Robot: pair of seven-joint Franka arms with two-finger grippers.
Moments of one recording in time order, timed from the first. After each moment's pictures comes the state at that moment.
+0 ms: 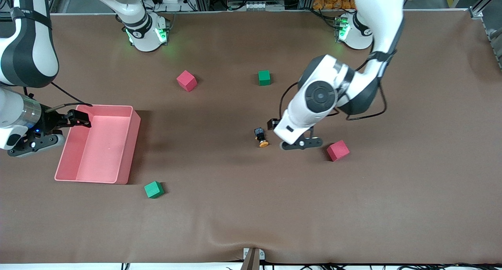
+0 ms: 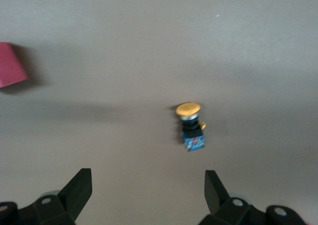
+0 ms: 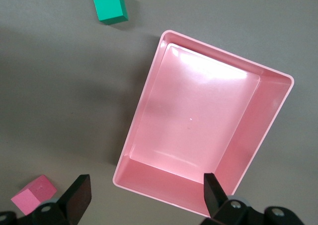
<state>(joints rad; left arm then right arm) -0.52 0.56 -0.10 -1.46 -0.13 1.98 -0.68 -0.01 0.22 -0.04 -1.64 0.02 1.73 -0.36</state>
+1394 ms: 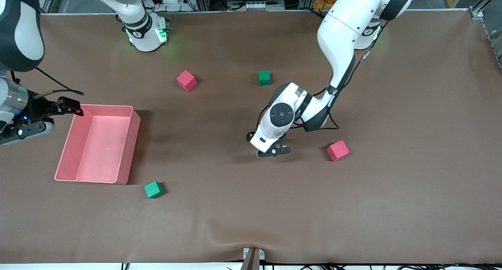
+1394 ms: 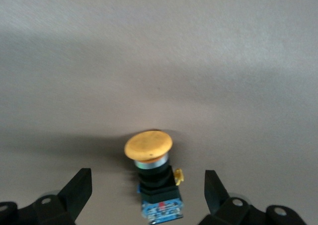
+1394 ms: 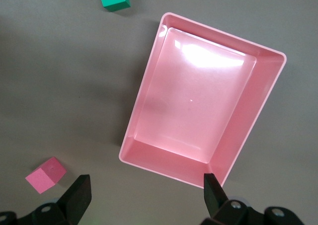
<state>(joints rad) -0.63 0.83 -0.10 -1.45 -0.13 2.29 -0.78 -0.03 0.14 -0.04 -1.64 0.02 1.63 -0.36</state>
